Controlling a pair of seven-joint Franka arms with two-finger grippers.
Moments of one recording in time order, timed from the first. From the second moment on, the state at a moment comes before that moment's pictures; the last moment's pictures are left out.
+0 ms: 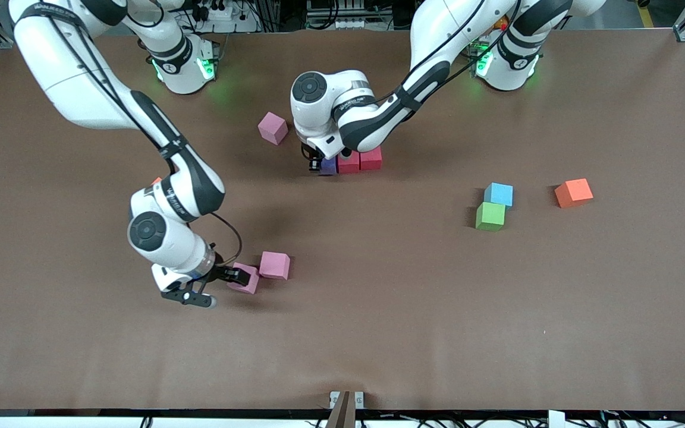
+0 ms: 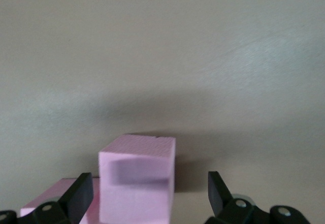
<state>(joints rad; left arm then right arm) -0.59 0.77 -0.55 -1.60 0.38 2.27 -2.78 0.01 0.75 0.37 -1.56 -0.25 2.37 0.65</state>
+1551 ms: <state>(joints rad) -0.60 0.80 -0.55 -1.61 0.38 2.27 -2.78 0.08 0.77 0.30 -1.54 -0.26 2.40 0.66</state>
